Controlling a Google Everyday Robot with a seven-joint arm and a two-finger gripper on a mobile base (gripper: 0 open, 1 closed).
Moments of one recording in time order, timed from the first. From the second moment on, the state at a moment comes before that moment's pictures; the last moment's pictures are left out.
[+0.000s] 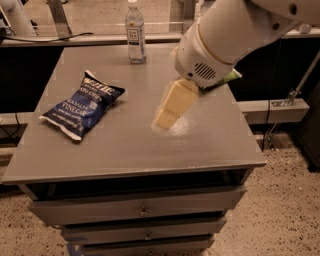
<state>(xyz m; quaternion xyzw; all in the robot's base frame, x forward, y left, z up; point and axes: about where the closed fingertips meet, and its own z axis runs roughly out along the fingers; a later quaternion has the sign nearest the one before) 0.487 -0.017 0.966 -0.62 0.72 0.09 0.30</state>
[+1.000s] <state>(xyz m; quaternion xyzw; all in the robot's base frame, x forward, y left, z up) 0.571 0.072 0.900 -0.53 0.71 0.21 0.42</state>
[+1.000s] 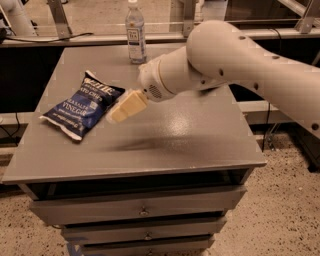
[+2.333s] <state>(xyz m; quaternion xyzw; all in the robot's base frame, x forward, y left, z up) 0.657 0.159 0.845 -0.47 0.71 0.28 0.45</state>
